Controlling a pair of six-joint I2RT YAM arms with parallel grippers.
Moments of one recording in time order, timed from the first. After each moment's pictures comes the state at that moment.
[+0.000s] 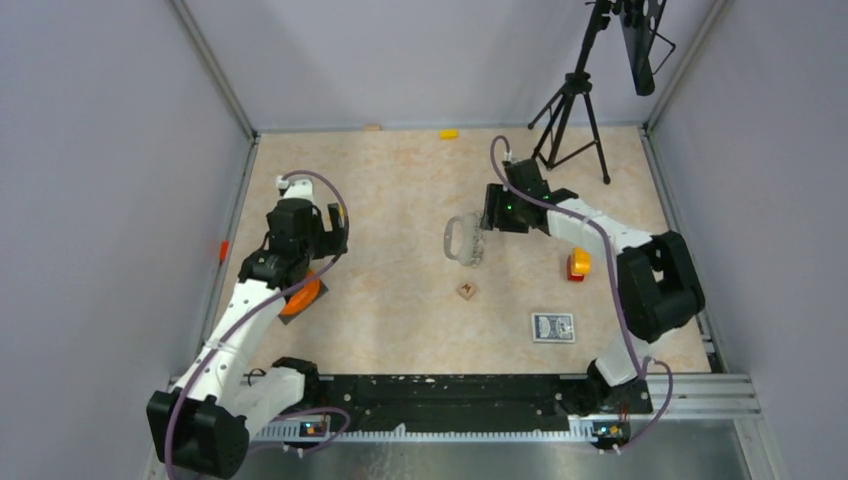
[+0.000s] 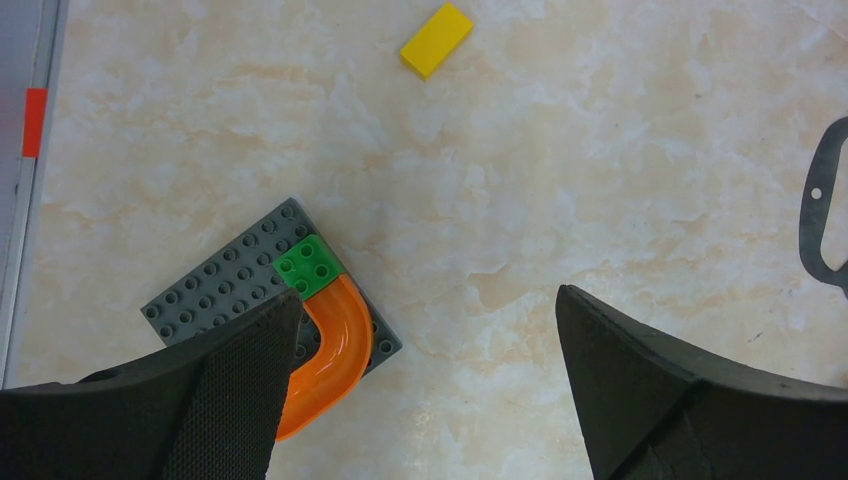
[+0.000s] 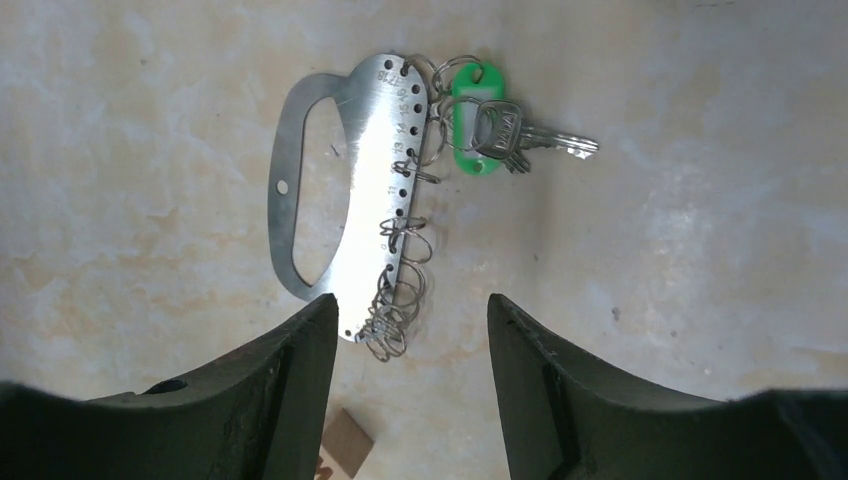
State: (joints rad) left arm -0.21 0.99 0.83 -0.49 -0.24 -0.25; right arm 0.45 1.64 1.16 -0.37 -0.01 0.46
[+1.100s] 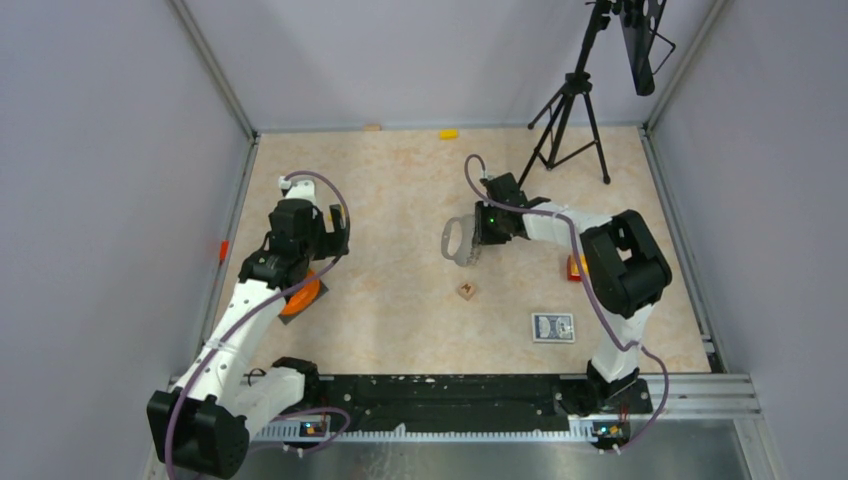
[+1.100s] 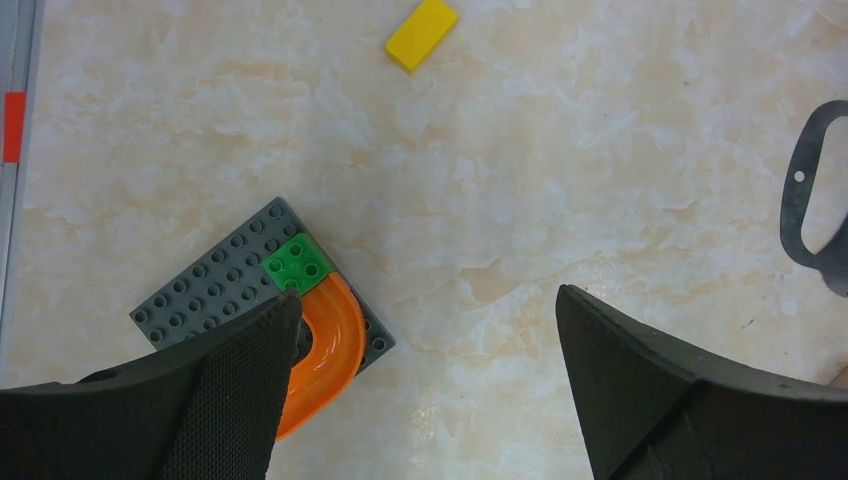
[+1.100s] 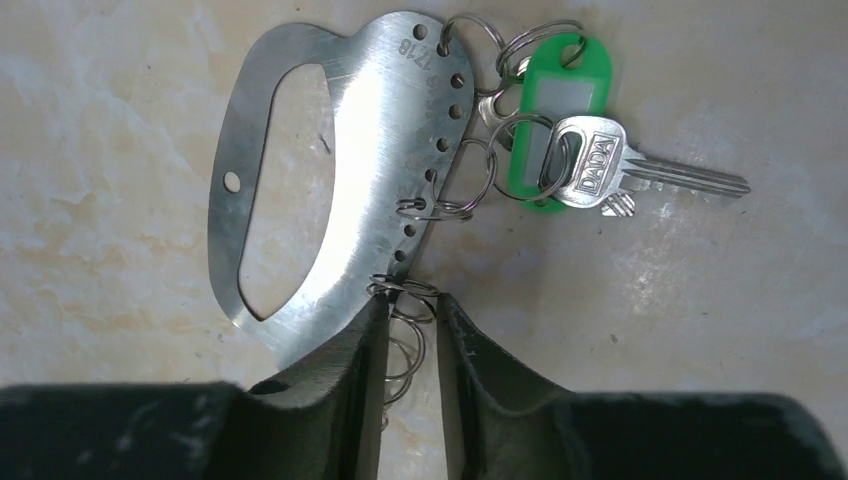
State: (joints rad) left arm -0.21 0.98 0.83 -0.49 -0.21 -0.23; right arm 0.50 1.88 1.17 -0.25 -0.09 0.41
